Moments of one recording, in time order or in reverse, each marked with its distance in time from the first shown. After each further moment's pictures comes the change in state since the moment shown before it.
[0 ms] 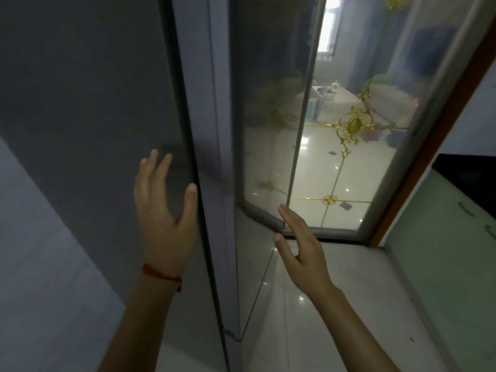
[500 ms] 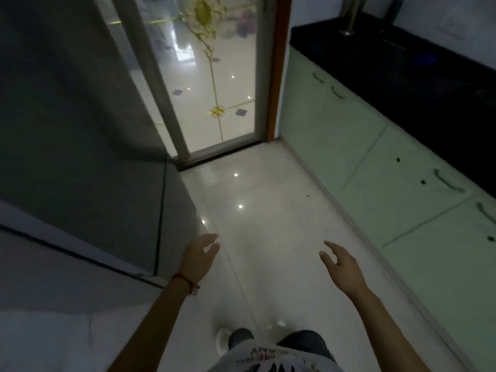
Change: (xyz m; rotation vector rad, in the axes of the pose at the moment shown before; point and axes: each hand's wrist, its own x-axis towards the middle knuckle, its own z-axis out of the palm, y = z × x) left_hand -0.290 0.024 0.151 -0.129 -1.363 -0.566; right_hand -0.345 0.138 -0.173 -0.155 0.118 1.222
